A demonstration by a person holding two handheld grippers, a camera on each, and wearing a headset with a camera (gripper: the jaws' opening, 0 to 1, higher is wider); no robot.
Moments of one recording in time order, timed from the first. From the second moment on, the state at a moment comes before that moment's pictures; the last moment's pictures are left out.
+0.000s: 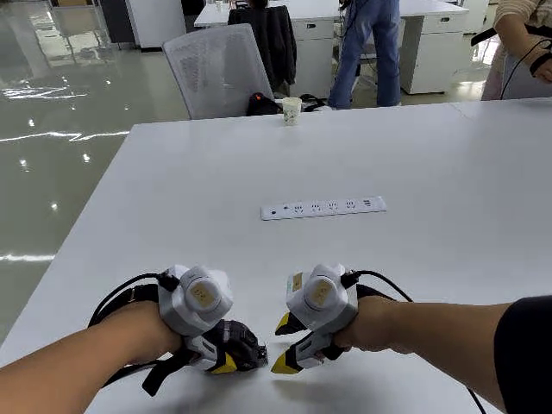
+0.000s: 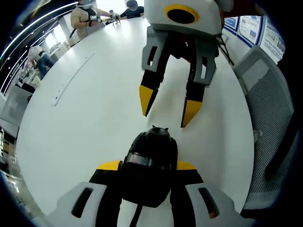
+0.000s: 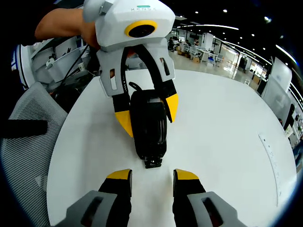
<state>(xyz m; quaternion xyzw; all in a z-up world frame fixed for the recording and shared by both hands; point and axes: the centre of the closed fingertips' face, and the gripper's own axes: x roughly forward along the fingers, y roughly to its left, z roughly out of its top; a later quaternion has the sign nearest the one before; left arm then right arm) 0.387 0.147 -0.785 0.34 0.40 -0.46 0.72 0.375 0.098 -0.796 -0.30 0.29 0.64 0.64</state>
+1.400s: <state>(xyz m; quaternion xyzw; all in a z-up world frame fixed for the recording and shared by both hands) 0.388 0.148 -0.784 0.35 0.36 -0.48 0.72 0.379 0.115 -0.808 -0.32 0.30 0.65 0.62</state>
